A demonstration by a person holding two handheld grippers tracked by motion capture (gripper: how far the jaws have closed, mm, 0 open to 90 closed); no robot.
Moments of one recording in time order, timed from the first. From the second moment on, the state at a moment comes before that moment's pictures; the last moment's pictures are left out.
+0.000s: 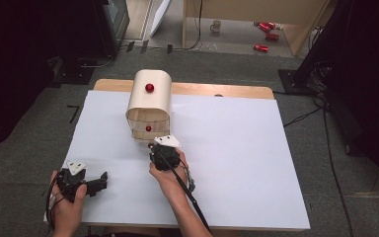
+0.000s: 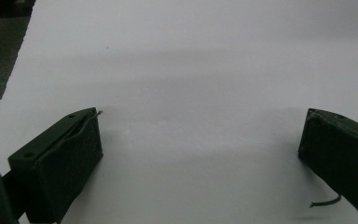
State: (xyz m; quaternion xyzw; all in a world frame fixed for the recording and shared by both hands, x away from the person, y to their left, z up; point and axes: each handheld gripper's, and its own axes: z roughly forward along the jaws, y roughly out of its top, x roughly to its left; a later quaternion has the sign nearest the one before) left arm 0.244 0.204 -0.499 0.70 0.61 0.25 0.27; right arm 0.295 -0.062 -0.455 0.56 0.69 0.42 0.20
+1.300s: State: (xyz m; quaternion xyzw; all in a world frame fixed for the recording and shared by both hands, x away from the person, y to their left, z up) left arm 0.244 0.205 -0.498 0.70 0.61 0.25 0.27; right arm 0.278 -0.178 -0.440 0.54 0.70 0.41 0.23
